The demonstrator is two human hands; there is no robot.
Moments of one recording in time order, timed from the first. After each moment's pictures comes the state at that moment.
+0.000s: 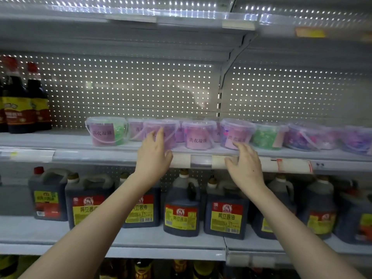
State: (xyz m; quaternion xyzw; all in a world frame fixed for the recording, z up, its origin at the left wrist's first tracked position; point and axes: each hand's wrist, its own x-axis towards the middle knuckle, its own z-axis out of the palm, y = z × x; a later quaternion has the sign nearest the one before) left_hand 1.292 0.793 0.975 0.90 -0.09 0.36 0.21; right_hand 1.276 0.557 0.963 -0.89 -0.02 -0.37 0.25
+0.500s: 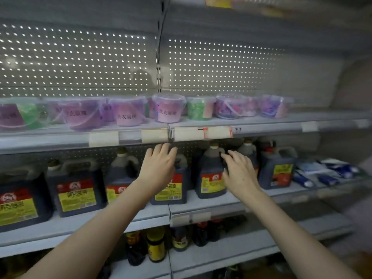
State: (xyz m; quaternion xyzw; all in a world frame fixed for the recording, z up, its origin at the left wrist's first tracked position) left_hand 1.251 0.622 0.908 0.92 -0.25 0.31 -0.04; right_hand 1.188 0.394 0.885 -0.95 0.04 -0.30 0.03
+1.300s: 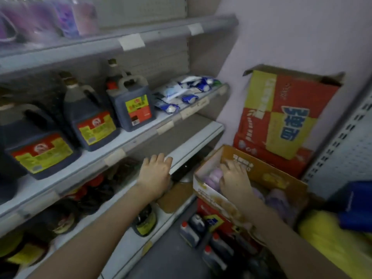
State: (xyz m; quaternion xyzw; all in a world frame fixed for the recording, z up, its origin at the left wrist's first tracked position) left_hand 1.101 0.222 0.729 0.85 -0.52 0.10 -0.05; right_hand 0.919 0.068 0.680 -0.93 0.34 -0.13 0.06
